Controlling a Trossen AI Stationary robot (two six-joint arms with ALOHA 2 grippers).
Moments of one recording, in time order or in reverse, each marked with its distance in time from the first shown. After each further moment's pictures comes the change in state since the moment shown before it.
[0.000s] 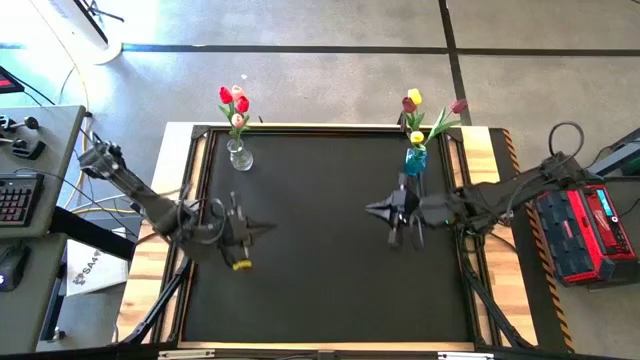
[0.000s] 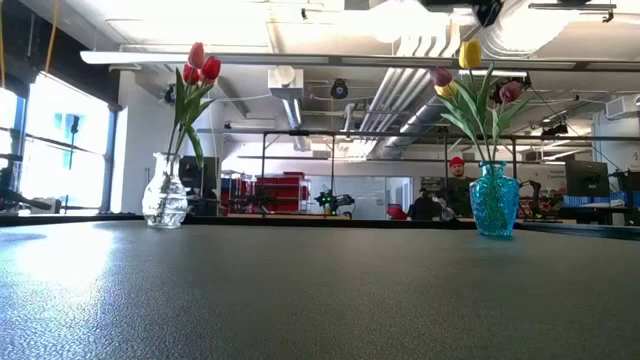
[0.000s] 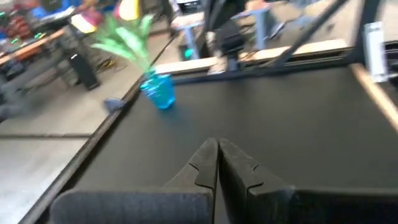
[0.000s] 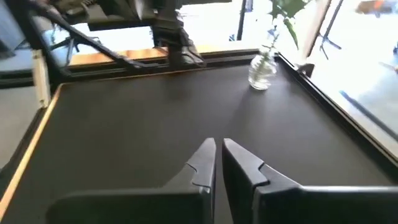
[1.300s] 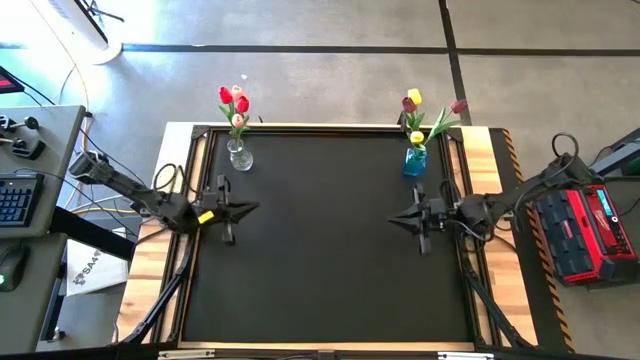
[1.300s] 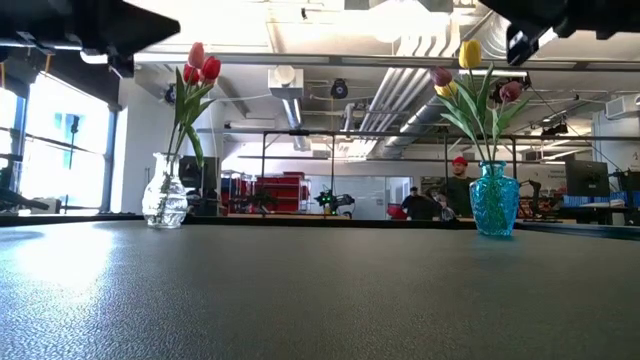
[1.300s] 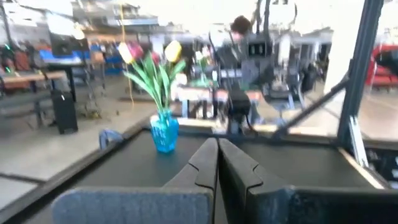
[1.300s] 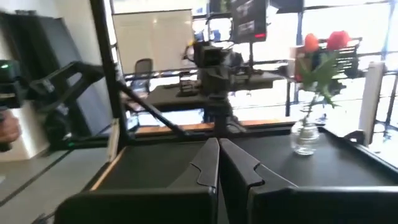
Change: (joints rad) left arm 0.205 -0.529 -0.691 0.735 0.254 0.167; right arm 0.042 -0.362 -0.614 0.773 -0.136 -0.181
